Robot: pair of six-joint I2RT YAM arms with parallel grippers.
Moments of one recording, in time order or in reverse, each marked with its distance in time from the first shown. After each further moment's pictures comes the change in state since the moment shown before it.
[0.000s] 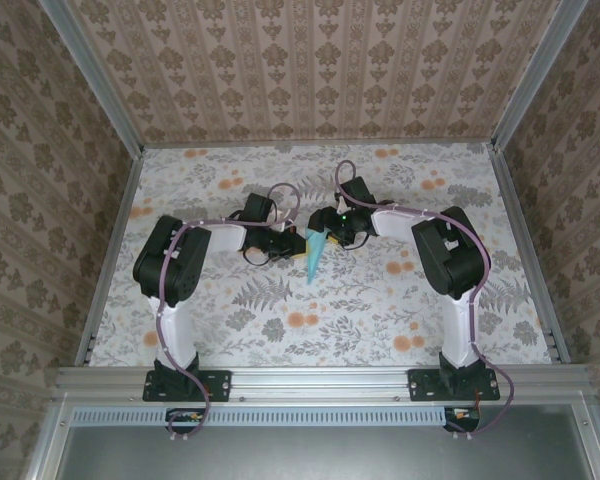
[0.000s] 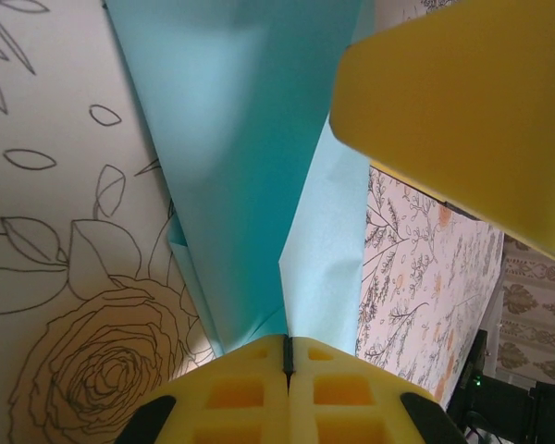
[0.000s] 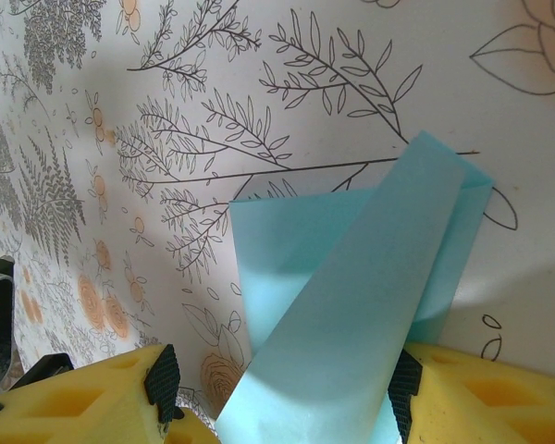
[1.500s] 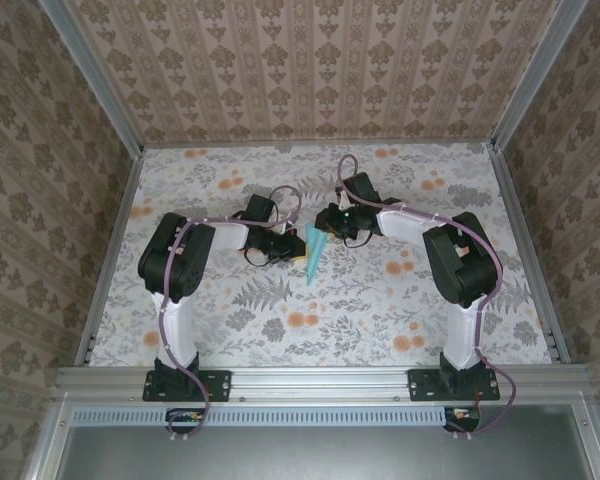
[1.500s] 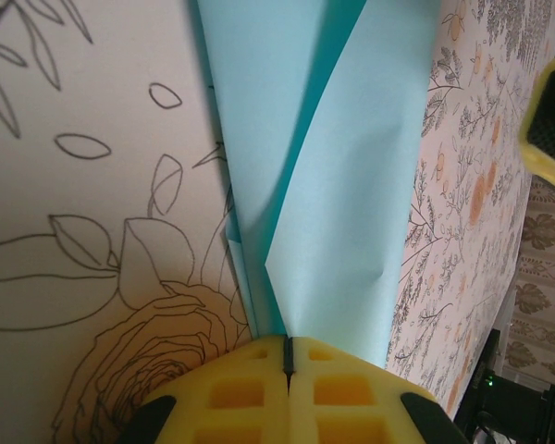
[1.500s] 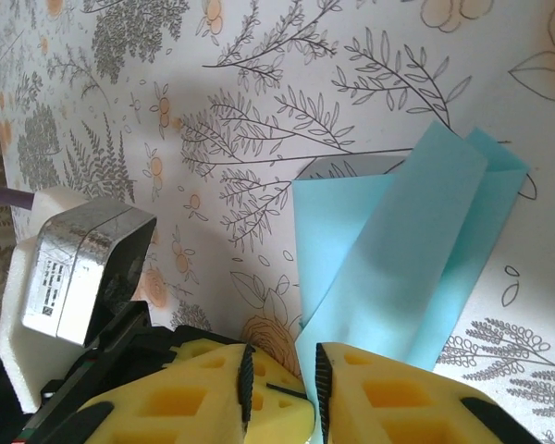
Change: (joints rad) left arm 0.001 0.047 0.024 -0.042 -0.011 0.016; right arm 0.003 -0.095 -0.023 -0.019 0.003 -0.049
